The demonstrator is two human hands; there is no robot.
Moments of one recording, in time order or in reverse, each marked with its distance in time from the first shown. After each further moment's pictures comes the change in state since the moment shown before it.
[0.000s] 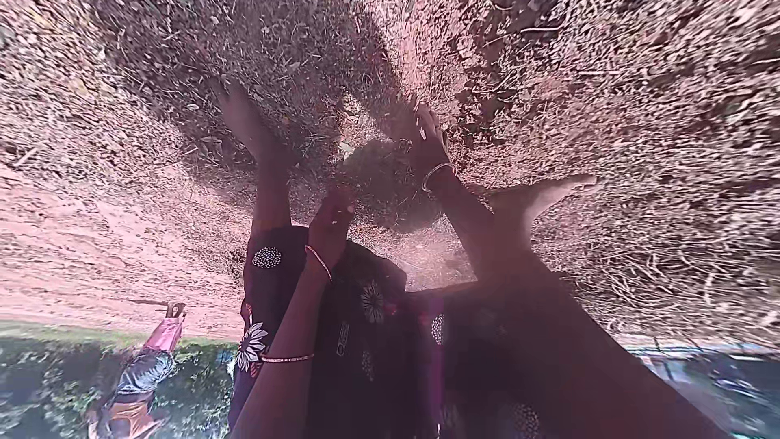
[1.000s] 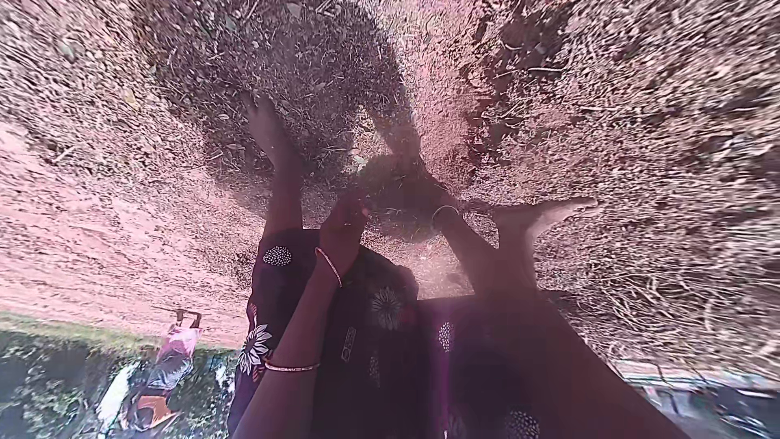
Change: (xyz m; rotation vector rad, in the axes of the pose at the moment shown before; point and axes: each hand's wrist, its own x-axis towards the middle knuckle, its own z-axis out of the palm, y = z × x) left_hand -0.005 0.025 -0.009 -0.061 0.006 0.056; right_hand -0.061 -0.042 -0.021 -0.129 -0.584 0.288
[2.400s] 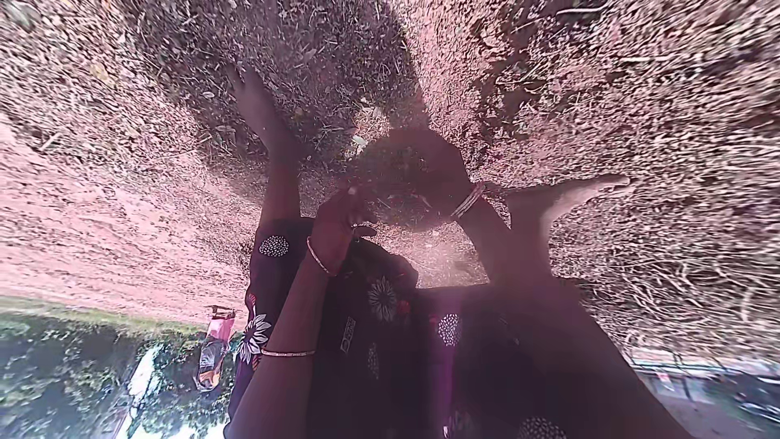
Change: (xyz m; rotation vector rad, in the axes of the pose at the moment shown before) left_hand -0.007 -0.004 0.001 -0.447 -0.095 -0.176; right_hand -0.039 -0.016 -0.010 0.456 0.686 -0.941
